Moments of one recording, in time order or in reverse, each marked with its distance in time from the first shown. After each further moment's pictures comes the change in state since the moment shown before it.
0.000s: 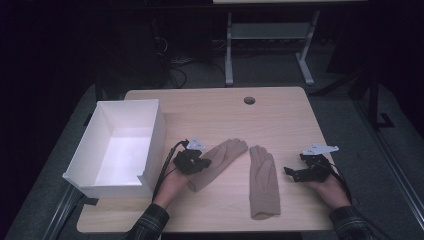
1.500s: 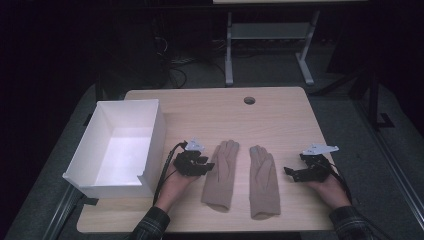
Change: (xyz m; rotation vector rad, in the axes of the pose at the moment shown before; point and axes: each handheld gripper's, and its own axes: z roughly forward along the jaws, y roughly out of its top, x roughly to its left) left arm -0.007 -0.008 0.002 -0.043 -0.019 -0.061; right arm 0.000 0.000 0.000 -0.005 -0.001 -0.004
